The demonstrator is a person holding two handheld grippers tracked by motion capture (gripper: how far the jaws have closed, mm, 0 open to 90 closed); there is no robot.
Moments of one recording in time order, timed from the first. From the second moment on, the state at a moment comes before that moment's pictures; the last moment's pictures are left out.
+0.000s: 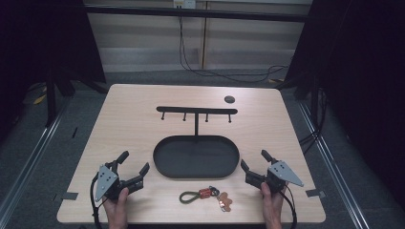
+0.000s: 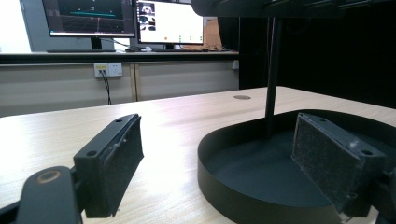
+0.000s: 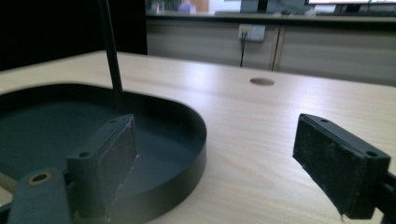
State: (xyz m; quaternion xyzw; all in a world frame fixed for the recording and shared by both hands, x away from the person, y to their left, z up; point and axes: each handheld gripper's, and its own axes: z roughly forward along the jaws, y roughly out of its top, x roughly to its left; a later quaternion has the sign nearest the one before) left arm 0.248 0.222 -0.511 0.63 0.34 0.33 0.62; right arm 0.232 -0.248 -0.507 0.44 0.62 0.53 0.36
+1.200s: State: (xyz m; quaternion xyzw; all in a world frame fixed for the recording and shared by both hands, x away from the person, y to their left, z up) left arm 0.248 0.222 -0.511 0.62 0.34 0.33 0.62; right arm 0.234 -0.240 -0.490 0.44 0.71 0.52 0.21
